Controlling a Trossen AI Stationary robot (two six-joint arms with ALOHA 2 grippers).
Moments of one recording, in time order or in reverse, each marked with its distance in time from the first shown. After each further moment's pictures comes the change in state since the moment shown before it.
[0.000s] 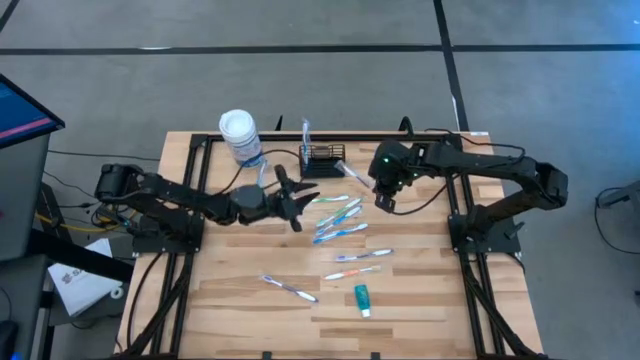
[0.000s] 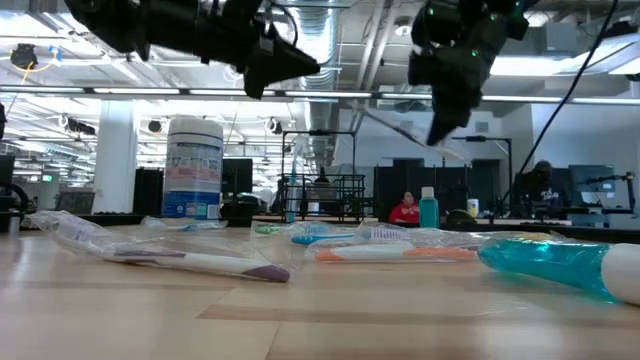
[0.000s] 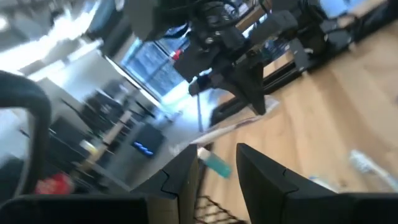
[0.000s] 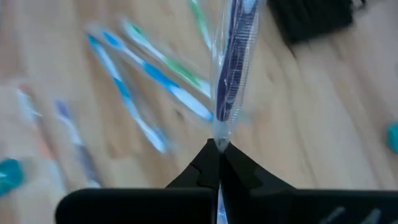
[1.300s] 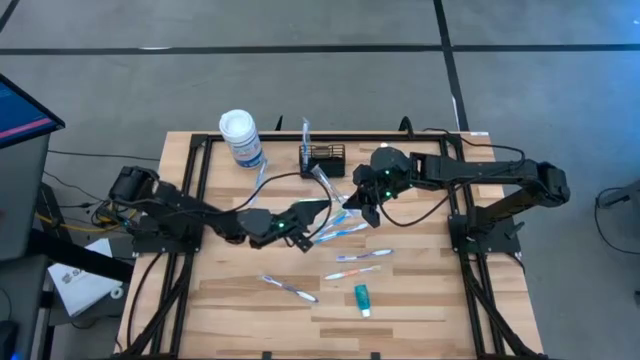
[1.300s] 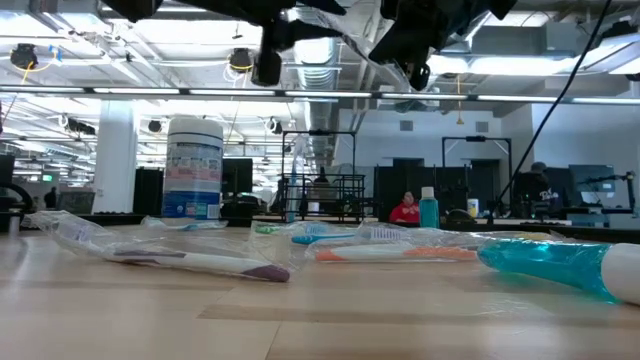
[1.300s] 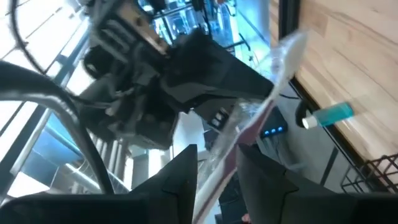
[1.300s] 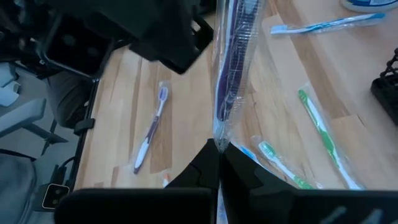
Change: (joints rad) left arm -0.190 0.147 0.186 0.047 -0.265 1.108; right arm 0.198 0.000 0.058 0.363 -0.167 0.233
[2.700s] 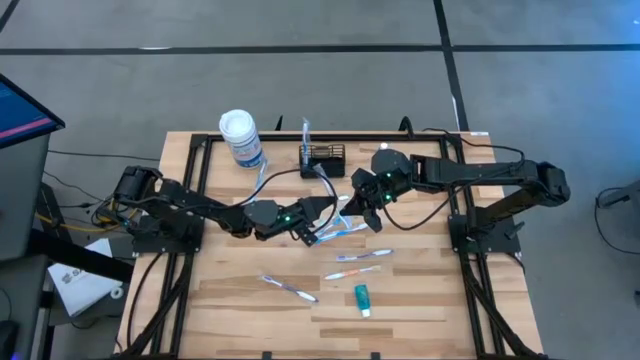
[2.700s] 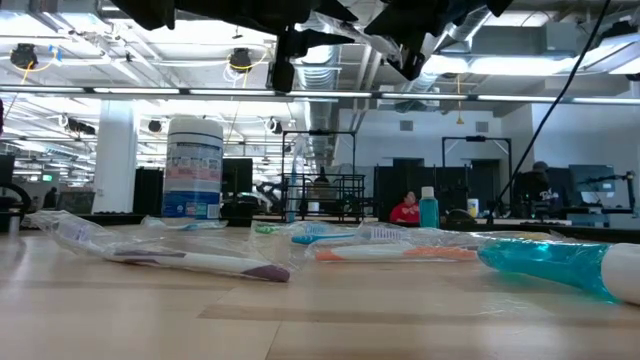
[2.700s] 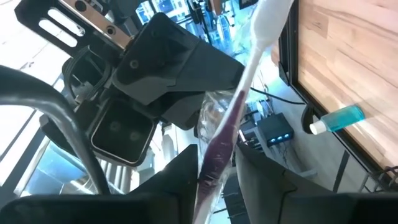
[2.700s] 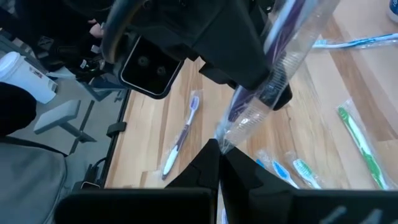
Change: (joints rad) left arm 0.064 0.026 0.028 -0.015 0.128 0.041; right arm 0.031 0.000 0.000 0.075 -0.076 0.016
